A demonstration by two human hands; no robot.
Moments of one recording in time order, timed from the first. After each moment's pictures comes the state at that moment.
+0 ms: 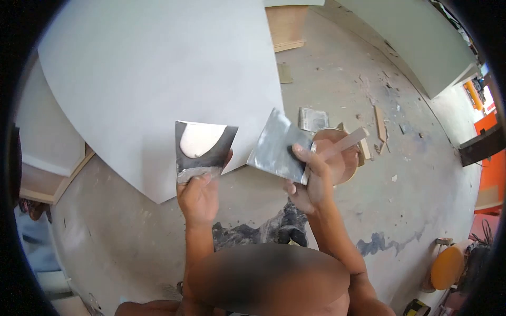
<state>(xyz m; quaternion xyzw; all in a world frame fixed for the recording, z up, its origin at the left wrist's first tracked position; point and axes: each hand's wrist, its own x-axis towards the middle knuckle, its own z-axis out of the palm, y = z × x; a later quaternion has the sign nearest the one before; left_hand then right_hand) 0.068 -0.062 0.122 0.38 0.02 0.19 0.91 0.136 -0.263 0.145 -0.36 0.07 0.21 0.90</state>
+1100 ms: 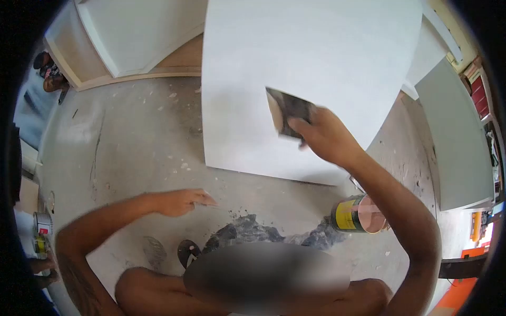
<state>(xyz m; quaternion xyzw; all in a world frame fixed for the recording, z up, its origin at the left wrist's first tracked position) -0.159 0.174 0.097 0.85 -0.06 -0.26 0.45 0.133 -0.041 0.271 -0.81 -0.42 0.24 0.32</state>
